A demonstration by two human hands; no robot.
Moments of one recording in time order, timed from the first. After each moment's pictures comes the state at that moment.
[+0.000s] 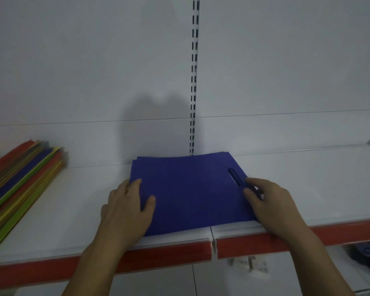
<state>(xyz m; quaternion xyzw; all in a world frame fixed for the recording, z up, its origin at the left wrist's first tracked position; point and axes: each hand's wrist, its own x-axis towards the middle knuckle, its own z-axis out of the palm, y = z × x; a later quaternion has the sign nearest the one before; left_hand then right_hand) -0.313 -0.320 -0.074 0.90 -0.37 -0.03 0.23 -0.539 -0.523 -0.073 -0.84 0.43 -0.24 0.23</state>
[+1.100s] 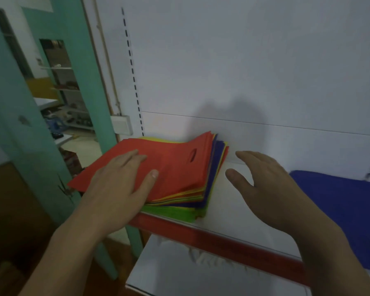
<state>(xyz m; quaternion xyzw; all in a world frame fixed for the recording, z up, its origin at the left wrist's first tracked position) -0.143 -0.002 0.005 0.93 -0.29 0.14 0.16 -0.271 -0.250 0.015 -0.96 0.15 -0.15 0.19</state>
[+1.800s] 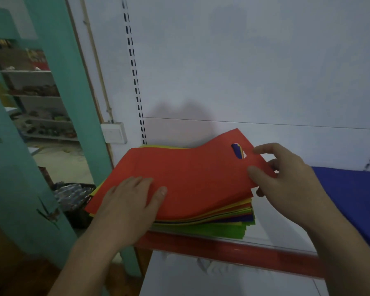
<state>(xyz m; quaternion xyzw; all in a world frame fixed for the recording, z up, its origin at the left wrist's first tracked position) -0.046 0.031 -0.036 0.93 -0.34 0.04 0.13 -0.223 -0.196 0.013 -0.86 0.27 -0.28 0.33</state>
